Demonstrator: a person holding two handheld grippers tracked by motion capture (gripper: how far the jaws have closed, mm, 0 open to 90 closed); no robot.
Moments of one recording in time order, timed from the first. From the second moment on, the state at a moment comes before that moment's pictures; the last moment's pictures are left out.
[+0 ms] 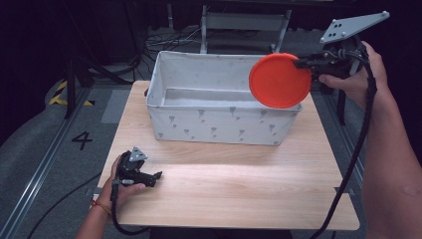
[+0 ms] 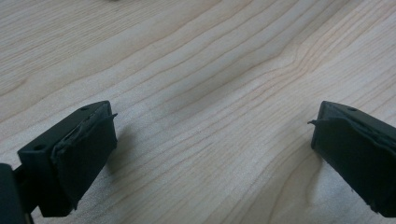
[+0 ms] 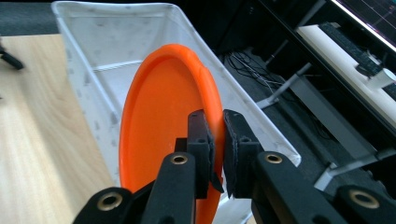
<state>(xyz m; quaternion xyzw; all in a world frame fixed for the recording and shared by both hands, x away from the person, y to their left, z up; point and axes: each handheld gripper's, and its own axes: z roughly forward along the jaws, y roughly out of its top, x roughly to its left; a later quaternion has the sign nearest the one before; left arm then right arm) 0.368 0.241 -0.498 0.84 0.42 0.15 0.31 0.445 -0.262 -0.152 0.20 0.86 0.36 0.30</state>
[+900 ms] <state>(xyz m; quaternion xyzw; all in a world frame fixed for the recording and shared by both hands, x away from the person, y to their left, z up) 0.368 0.241 -0.498 0.84 0.42 0.15 0.31 0.506 -0.264 -0.218 0.22 0.88 0.33 0.26</state>
